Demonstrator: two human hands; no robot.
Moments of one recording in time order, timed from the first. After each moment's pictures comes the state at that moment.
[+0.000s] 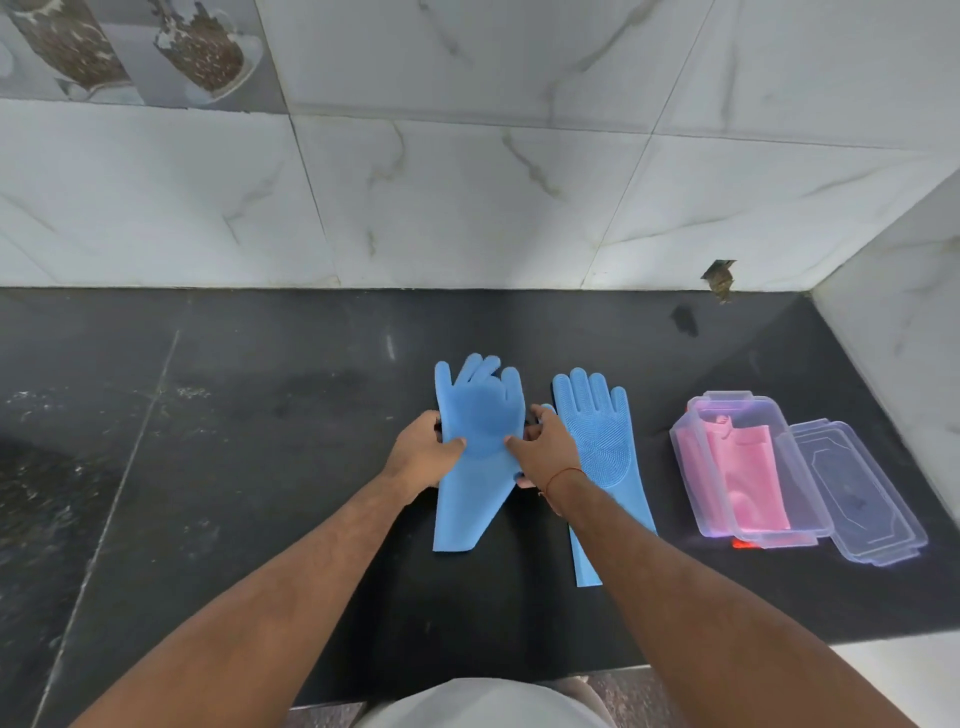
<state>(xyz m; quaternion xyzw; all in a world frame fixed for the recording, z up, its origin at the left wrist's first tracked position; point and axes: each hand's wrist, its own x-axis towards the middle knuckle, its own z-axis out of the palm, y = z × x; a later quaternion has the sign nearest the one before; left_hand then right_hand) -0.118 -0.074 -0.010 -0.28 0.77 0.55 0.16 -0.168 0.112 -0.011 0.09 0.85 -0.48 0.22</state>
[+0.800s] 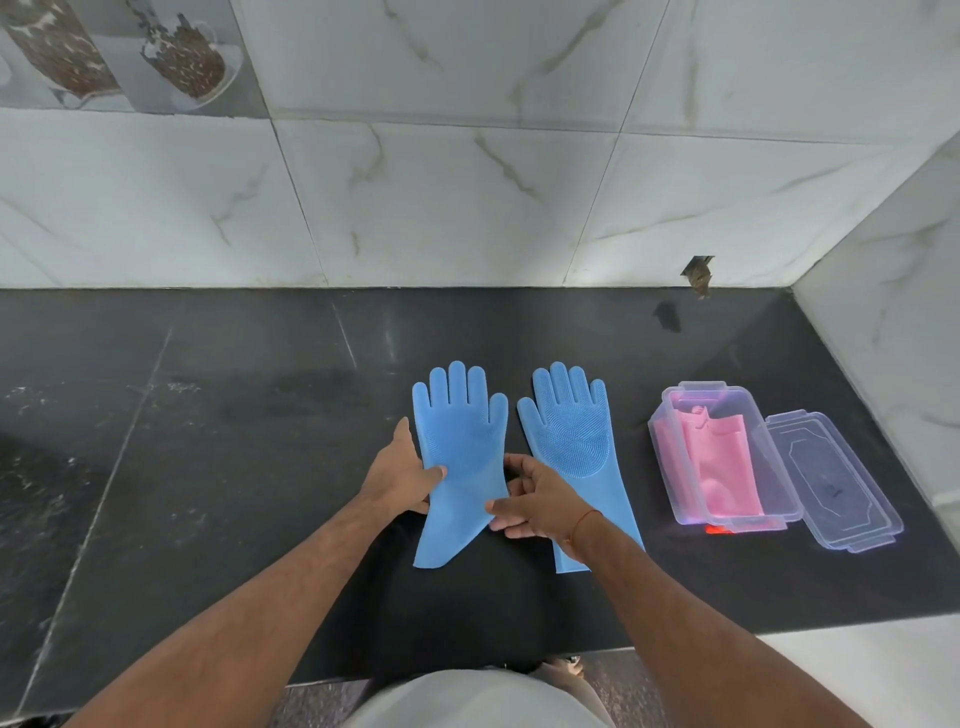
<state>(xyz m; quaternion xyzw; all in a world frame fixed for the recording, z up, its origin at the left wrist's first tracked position) -0.083 -0.054 -0.010 -0.28 0.82 0.46 0.19 -0.118 0.176 -0.013 0.04 0.71 -0.55 0.44</state>
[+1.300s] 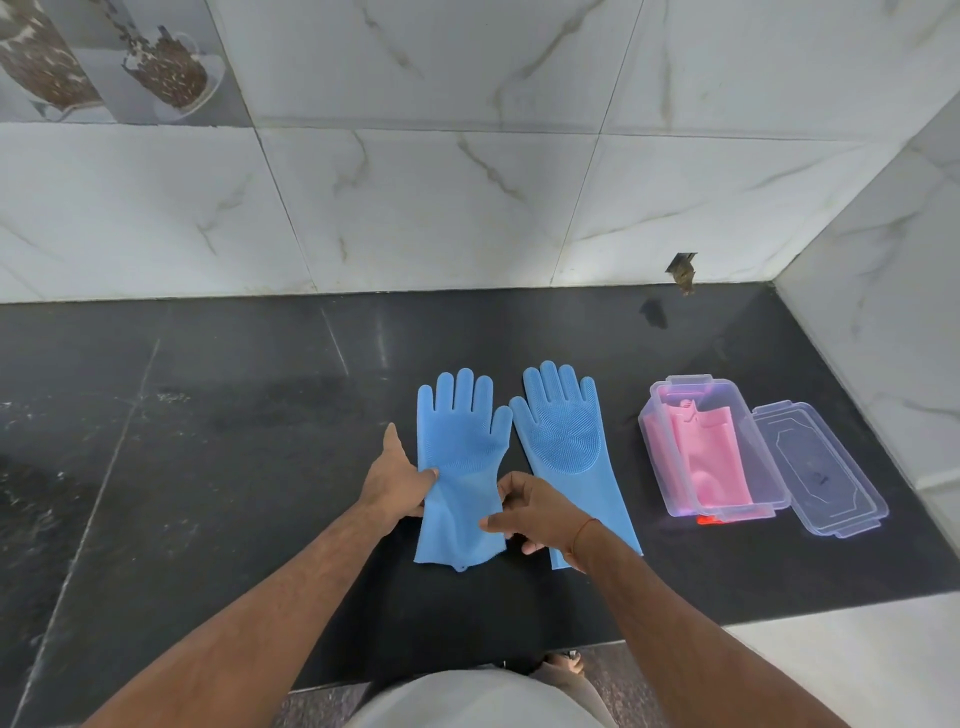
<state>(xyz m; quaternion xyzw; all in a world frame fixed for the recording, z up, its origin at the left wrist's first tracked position) -0.078 -0.044 -0.008 -0.34 0.78 0.50 0.18 -0.101 0.182 0.003 0.00 0.78 -0.44 0.44</state>
